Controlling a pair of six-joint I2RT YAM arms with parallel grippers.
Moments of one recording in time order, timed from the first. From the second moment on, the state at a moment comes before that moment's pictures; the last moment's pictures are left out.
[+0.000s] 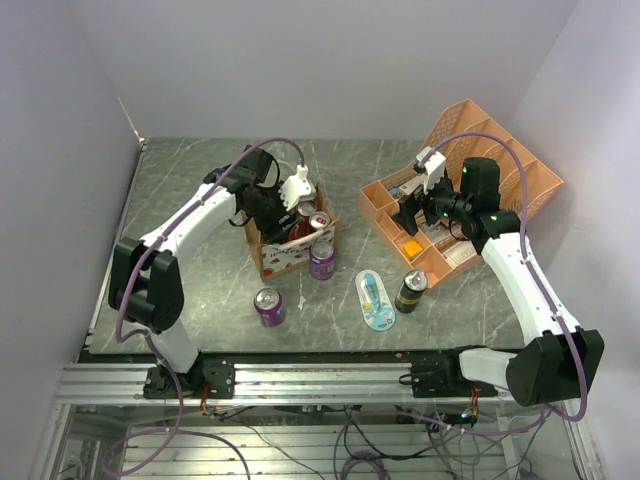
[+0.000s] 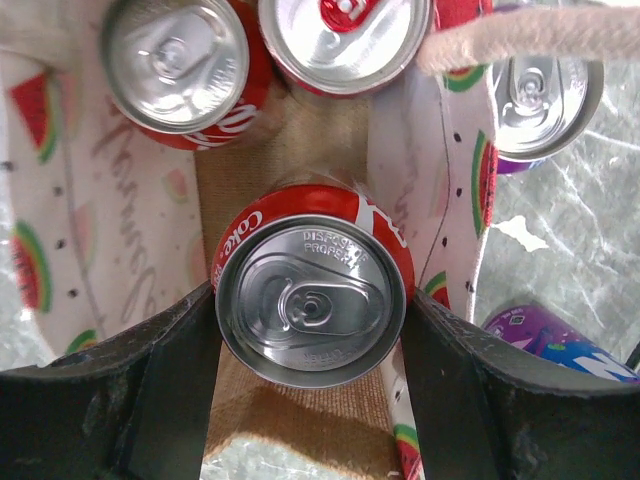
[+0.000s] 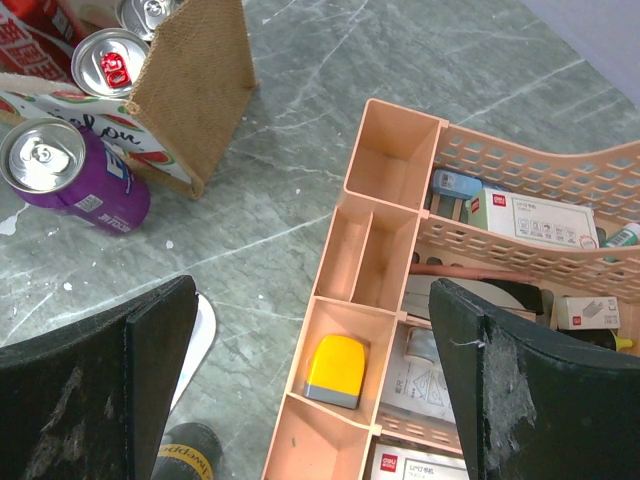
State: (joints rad) left arm -0.43 1.68 1.42 -0.78 0.43 0.66; right arm 0.13 1.23 1.10 -0.43 -0.53 -0.44
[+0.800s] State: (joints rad) left arm -0.45 1.80 1.42 -0.76 0.46 0.74; right arm 0.13 1.23 1.10 -0.43 -0.54 -0.44
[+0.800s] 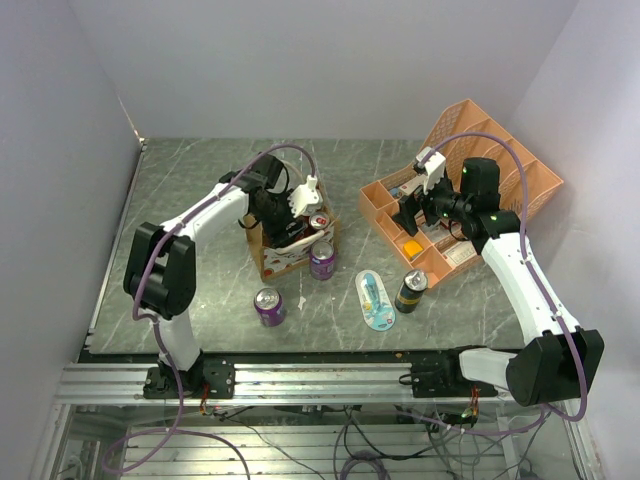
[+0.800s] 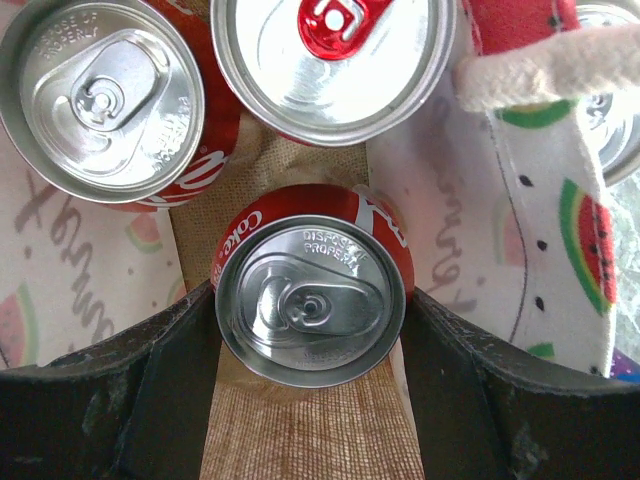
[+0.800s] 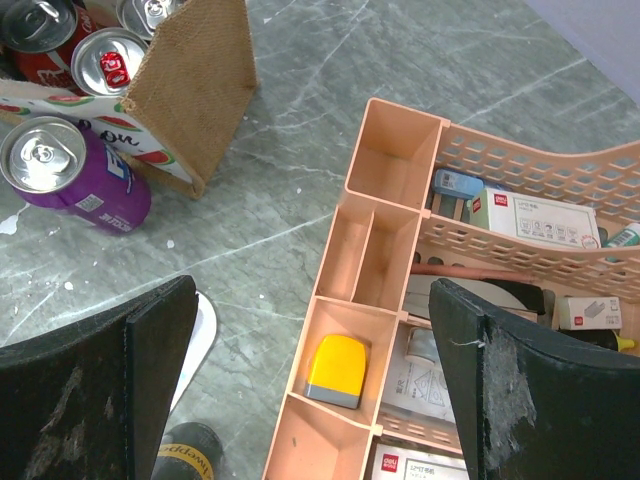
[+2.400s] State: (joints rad) left arm -0.48 1.78 1.37 -0.63 0.46 0.64; right arm 0.13 1.23 1.10 -0.43 -0.53 -0.44
